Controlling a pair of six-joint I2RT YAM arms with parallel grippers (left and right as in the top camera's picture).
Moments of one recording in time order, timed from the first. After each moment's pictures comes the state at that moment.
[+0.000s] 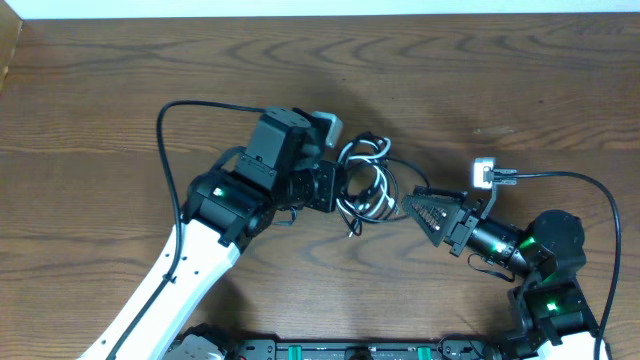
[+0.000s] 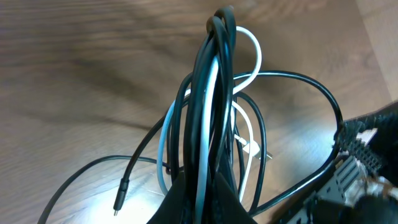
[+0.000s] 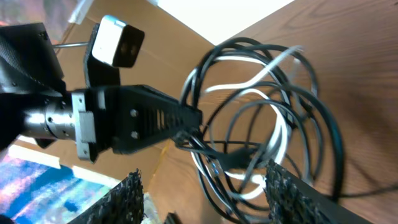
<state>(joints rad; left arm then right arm) -0.55 1.27 1.20 -0.79 0.34 -0.35 0.21 0.68 0.41 0.16 -0.81 0.87</state>
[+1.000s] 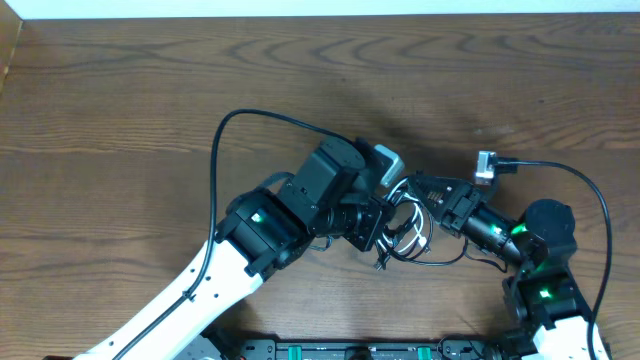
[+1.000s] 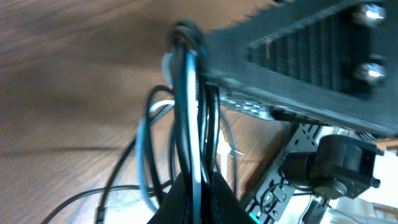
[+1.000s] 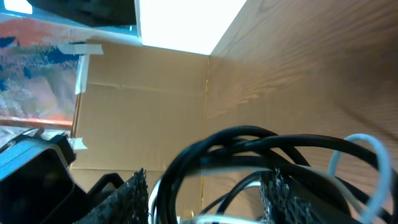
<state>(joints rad) -0.80 1.27 1.20 -0.73 0.36 -0.30 0.22 0.78 0.41 0.23 -0.71 1.26</state>
